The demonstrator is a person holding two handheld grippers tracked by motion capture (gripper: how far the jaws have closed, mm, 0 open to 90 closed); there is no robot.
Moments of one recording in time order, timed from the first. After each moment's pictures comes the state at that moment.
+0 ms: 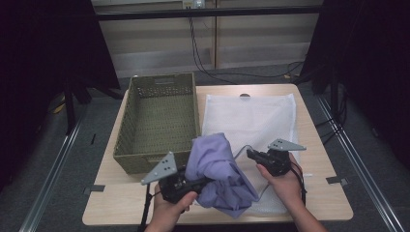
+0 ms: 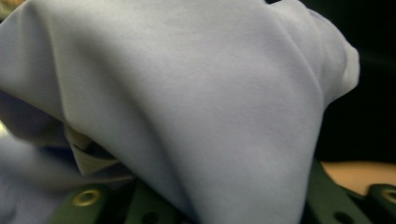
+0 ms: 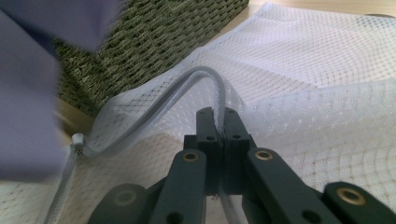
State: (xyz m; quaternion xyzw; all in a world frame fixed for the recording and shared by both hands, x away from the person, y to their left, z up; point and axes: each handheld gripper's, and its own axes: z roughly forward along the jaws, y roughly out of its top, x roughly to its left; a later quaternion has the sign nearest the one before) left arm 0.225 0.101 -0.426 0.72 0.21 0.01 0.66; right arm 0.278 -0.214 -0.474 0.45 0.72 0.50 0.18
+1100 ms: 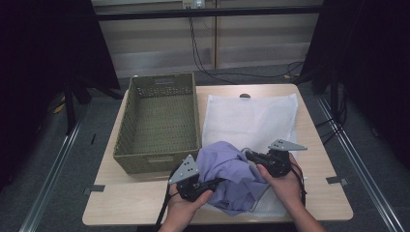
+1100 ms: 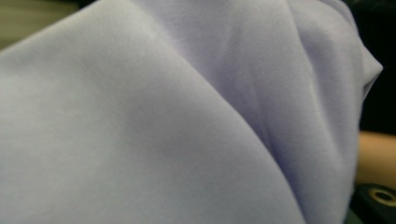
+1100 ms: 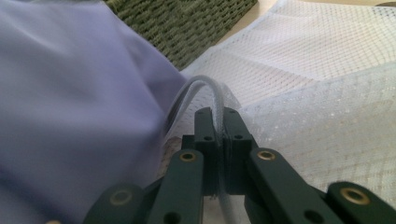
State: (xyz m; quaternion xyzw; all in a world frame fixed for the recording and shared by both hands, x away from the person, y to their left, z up) left arm 0.238 0.077 -0.438 0.72 0.21 0.01 0.66; right arm 0.272 -0.212 -0.469 0.46 0.71 0.51 0.14
